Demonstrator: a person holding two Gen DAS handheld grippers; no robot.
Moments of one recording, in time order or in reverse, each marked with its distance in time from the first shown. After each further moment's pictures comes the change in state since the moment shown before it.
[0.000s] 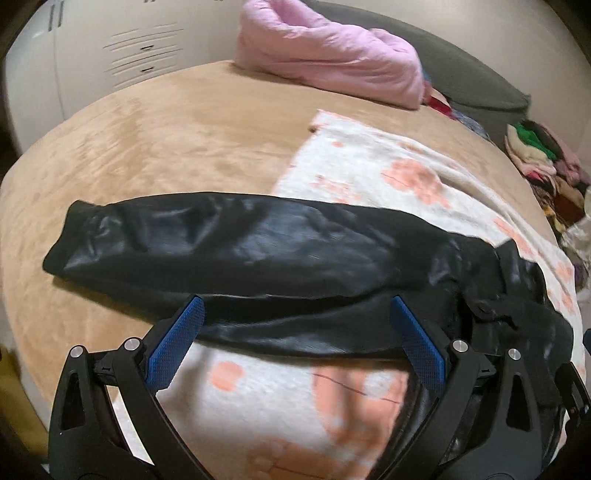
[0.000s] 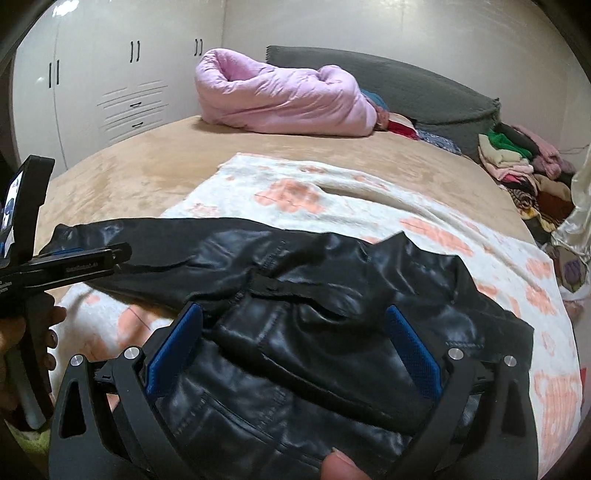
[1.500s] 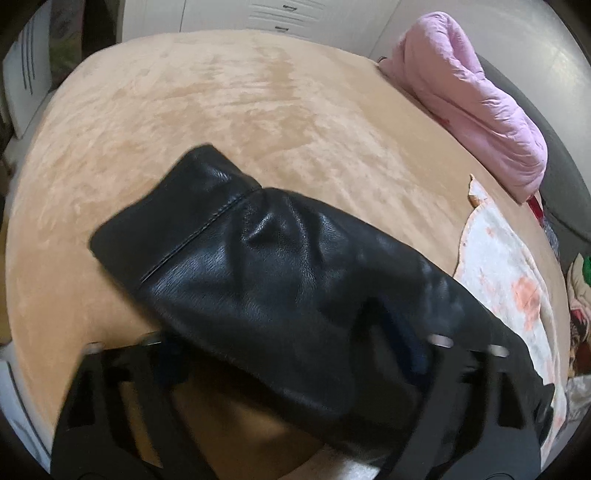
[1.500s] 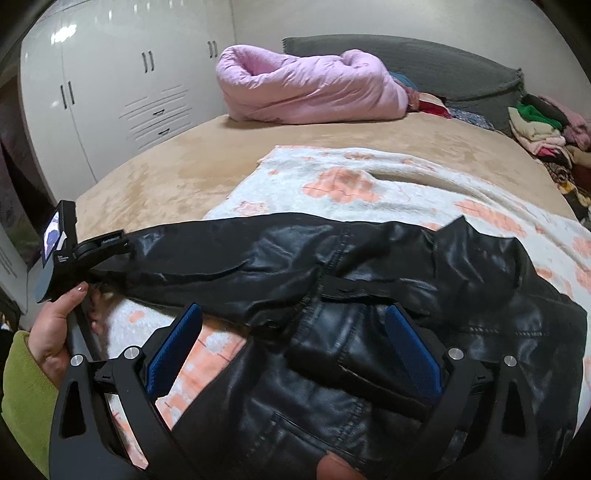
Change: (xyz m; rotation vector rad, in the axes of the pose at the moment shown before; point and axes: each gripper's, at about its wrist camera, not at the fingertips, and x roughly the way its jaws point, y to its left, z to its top) left arm 0.052 0.147 0.023 -0.458 -0.007 0.172; right arm 0.019 0.024 0.002 0.095 0.034 0.157
